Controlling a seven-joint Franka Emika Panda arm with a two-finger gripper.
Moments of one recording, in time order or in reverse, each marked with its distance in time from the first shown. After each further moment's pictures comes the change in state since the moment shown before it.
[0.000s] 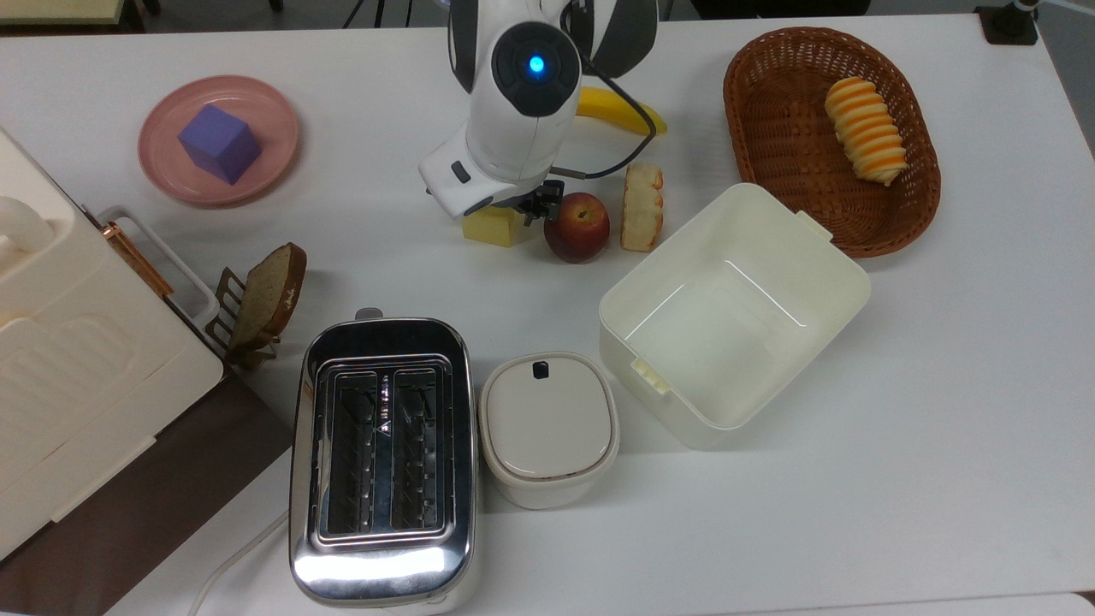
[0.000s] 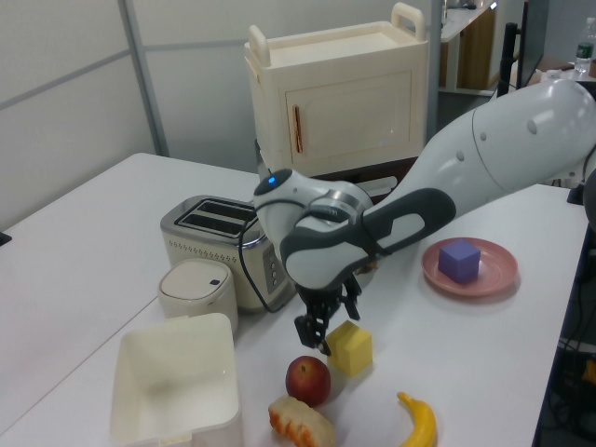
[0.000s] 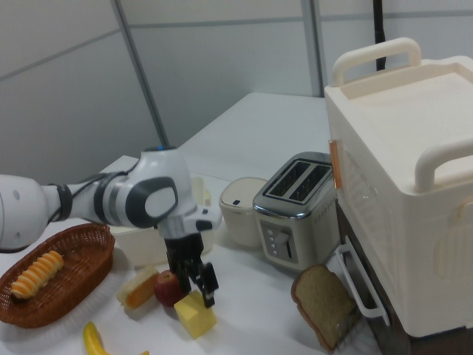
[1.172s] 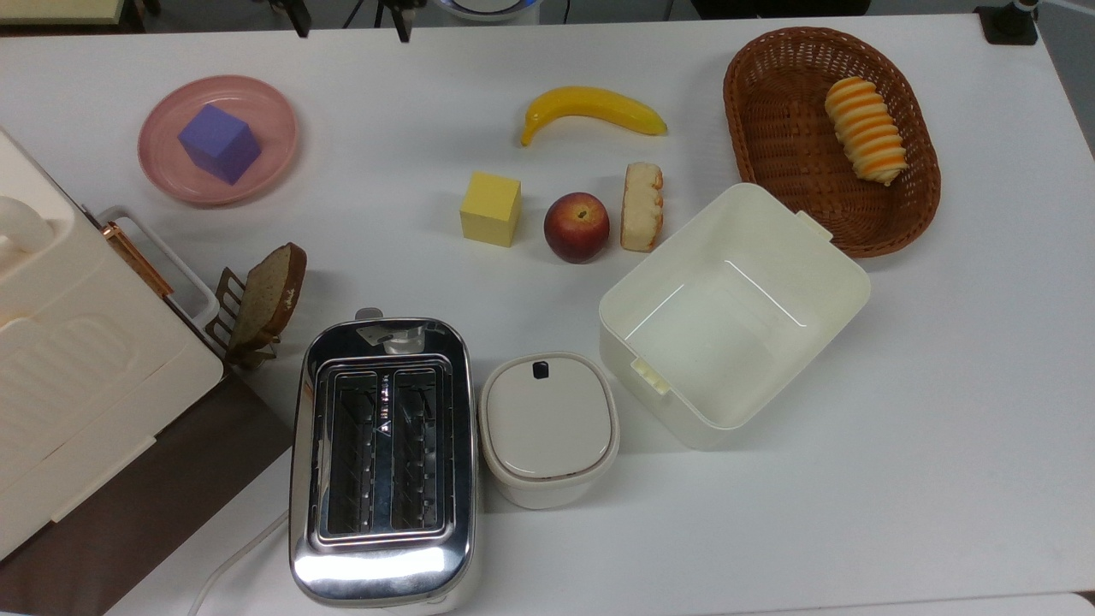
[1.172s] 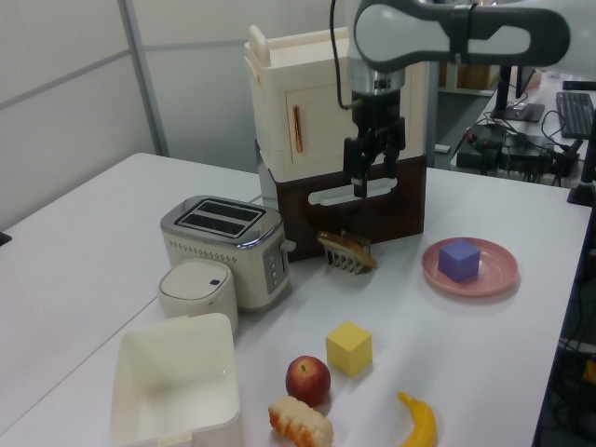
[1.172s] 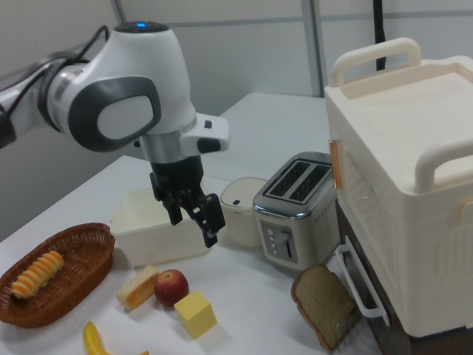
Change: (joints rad) arm -0.400 -0.299 0.150 0.231 0.136 -0.348 -0.332
